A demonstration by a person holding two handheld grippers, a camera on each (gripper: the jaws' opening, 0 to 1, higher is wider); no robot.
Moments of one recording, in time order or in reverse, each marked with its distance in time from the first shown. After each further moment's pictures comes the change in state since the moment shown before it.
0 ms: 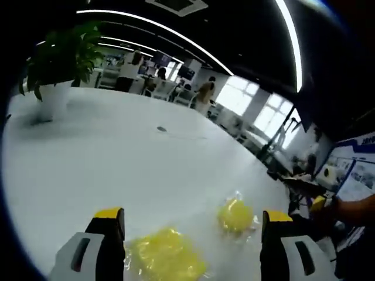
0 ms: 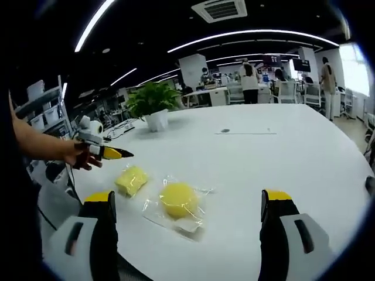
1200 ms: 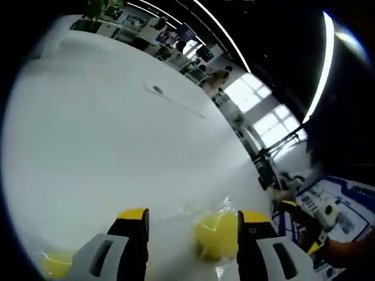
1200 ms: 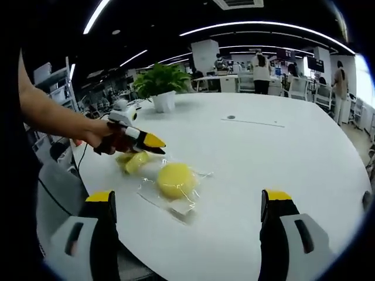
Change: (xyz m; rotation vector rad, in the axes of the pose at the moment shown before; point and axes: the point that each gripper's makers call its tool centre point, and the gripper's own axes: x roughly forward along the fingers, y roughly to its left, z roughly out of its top) left arm 0.102 -0.028 -0.037 -0.303 0.172 -0.079; right arm -0.013 -0.010 -0.022 -0.096 0.117 0.062
